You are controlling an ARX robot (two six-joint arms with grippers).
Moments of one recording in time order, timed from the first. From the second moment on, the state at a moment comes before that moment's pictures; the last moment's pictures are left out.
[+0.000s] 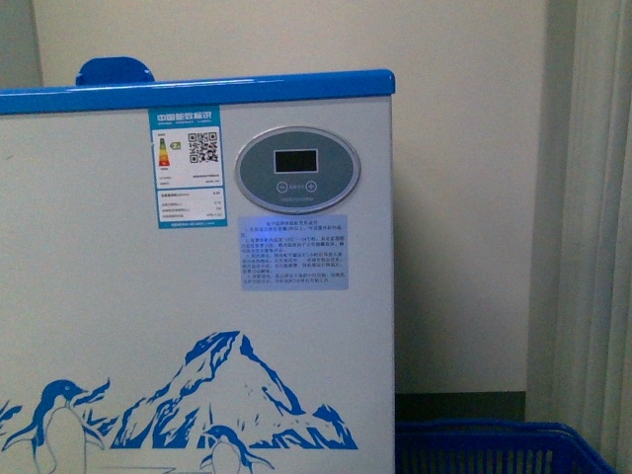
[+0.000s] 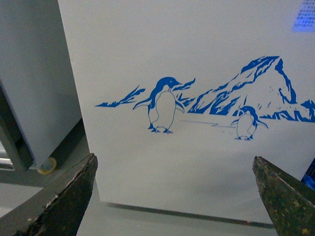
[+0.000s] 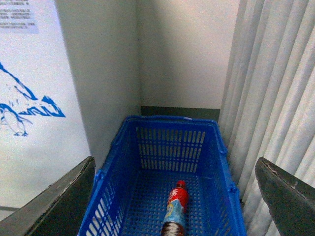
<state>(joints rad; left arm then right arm) 0.00 0.00 0.01 0.00 0.00 0.00 0.00 0.00 0.02 0.00 0.00 0.00</state>
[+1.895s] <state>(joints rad) 0.00 0.00 0.01 0.00 0.00 0.00 0.00 2.84 1.44 0.24 0.25 0.41</state>
